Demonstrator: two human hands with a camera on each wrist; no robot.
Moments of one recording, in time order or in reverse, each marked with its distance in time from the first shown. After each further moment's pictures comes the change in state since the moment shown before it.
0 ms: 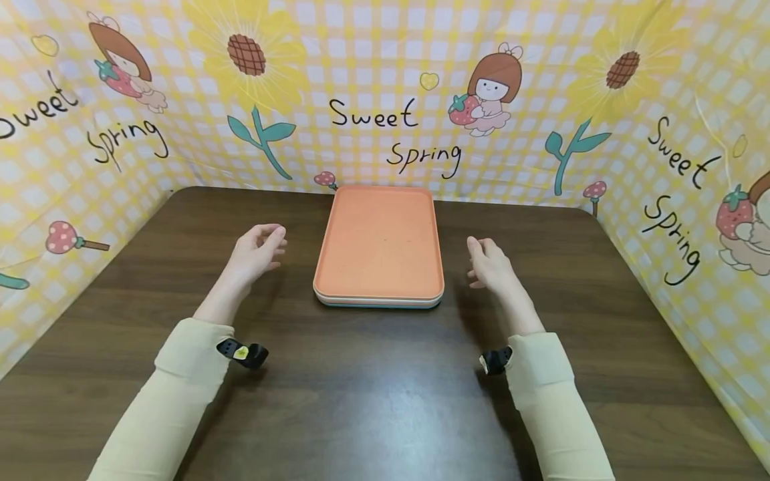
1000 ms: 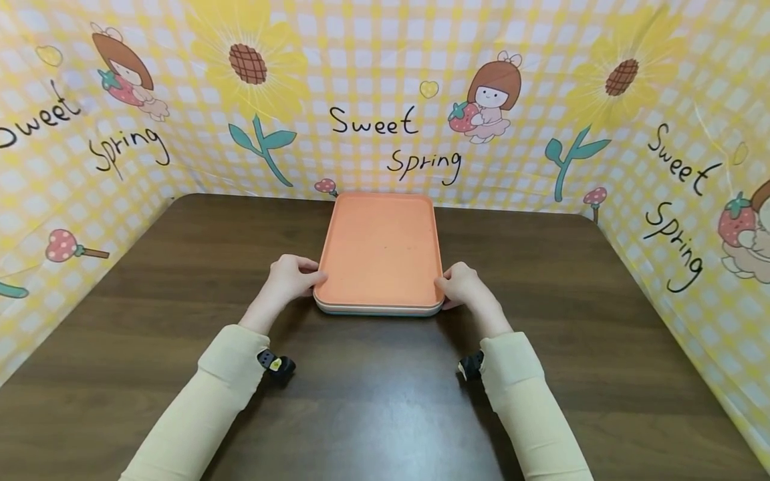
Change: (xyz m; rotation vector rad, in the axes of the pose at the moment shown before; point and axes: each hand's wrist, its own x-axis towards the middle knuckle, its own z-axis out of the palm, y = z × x) left_hand 0.007 -0.009 0.051 0.291 -0.033 -0.010; right_hand 0.017 -0.003 0.041 -0.160 -0.181 0.029
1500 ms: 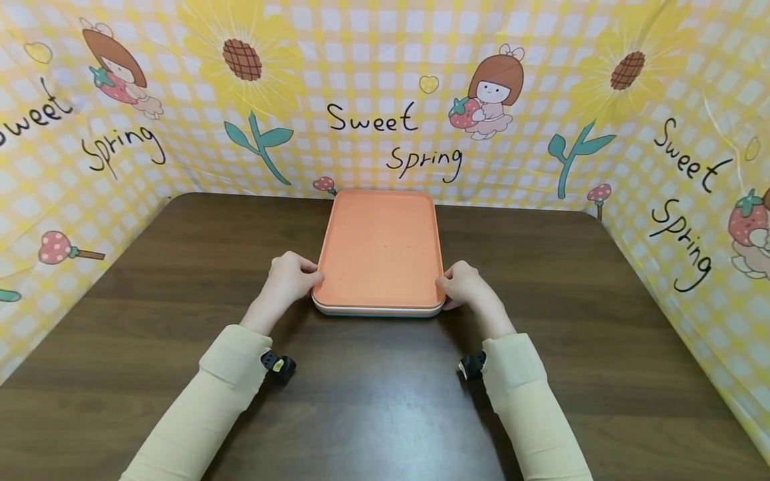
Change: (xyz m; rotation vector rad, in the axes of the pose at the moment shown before) left_hand 0.001 0.008 0.000 0.168 0.051 0.037; right_hand 0.001 -0.002 -0.004 0.002 -0.043 -0.003
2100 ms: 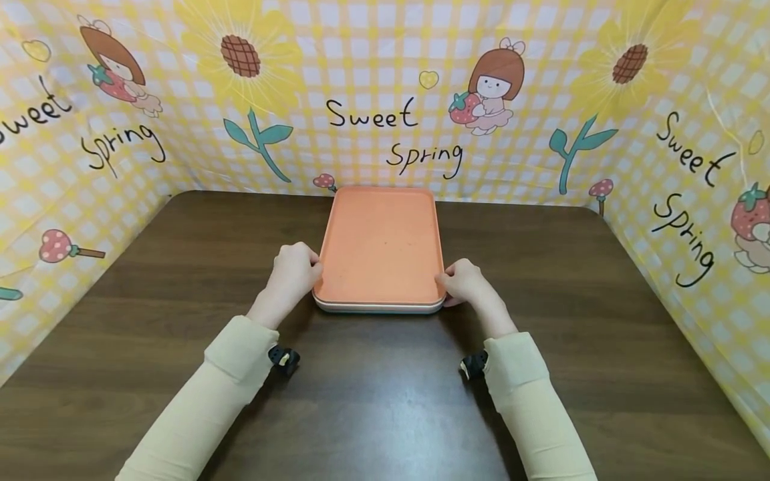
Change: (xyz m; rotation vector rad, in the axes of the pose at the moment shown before) left_hand 0.000 0.017 0.000 0.193 0.100 0.183; right_hand 0.002 0.005 0.001 0.017 0.046 0.030
